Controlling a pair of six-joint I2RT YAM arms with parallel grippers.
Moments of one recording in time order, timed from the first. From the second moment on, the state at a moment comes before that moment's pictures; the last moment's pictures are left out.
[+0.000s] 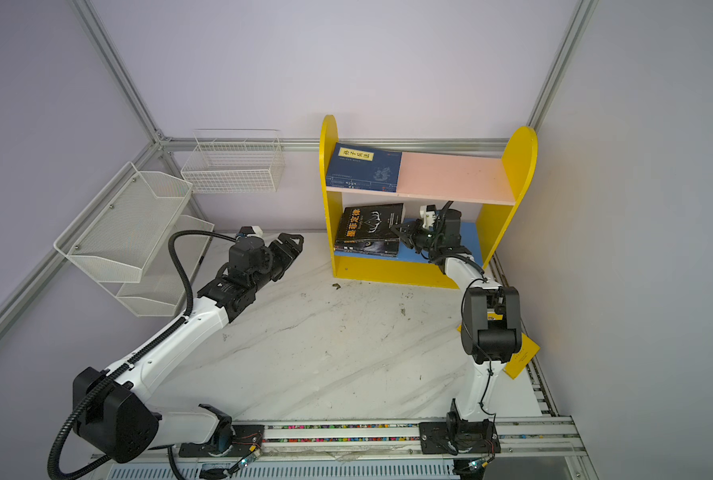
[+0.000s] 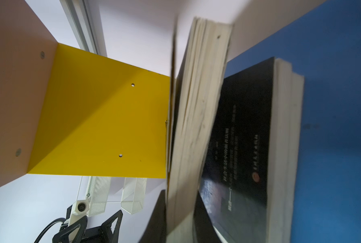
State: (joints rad) left arm -0.41 1.34 1.16 -0.15 -0.08 -1.07; right arm 0.07 1.91 1.45 0.16 -0.84 0.99
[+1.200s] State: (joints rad) left arm -0.38 1.36 1.13 -0.12 -0.03 -1.10; right arm 0.07 1.93 1.54 -0.09 -0.79 0.84
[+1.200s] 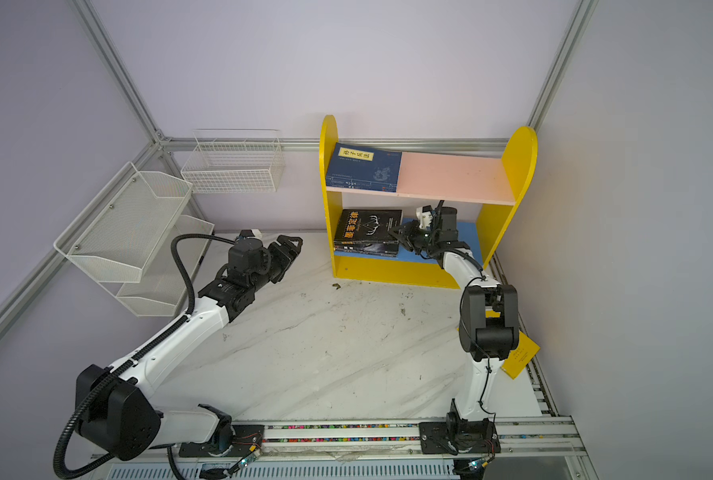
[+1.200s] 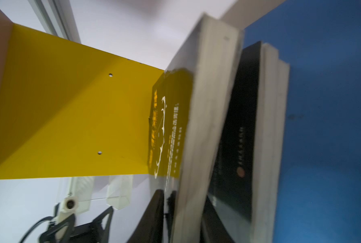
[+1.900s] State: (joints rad) left arm -0.37 1.41 1.13 -0.10 0.02 -1.13; right arm 0.10 1.93 1.61 -0.29 -0.59 0.67
